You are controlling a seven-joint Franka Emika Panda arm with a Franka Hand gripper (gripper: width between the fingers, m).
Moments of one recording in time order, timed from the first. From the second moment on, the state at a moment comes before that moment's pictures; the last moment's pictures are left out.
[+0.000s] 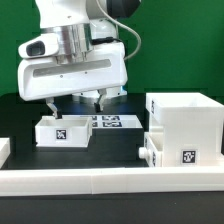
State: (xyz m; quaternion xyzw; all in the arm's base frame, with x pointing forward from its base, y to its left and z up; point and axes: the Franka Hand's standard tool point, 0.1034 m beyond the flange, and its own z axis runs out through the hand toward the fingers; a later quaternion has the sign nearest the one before) arm 0.466 -0.076 0.060 -1.00 -0.03 0.00 0.05
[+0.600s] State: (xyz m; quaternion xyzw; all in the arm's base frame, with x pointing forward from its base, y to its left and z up) arm 0.428 -0.059 0.032 -1.00 -0.02 -0.02 0.04
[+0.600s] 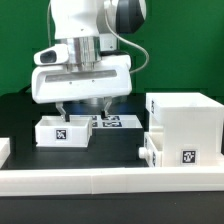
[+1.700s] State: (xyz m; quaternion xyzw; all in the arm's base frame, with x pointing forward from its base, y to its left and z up) arm 0.417 -0.055 0.004 -1.00 -0.01 -0.02 0.04
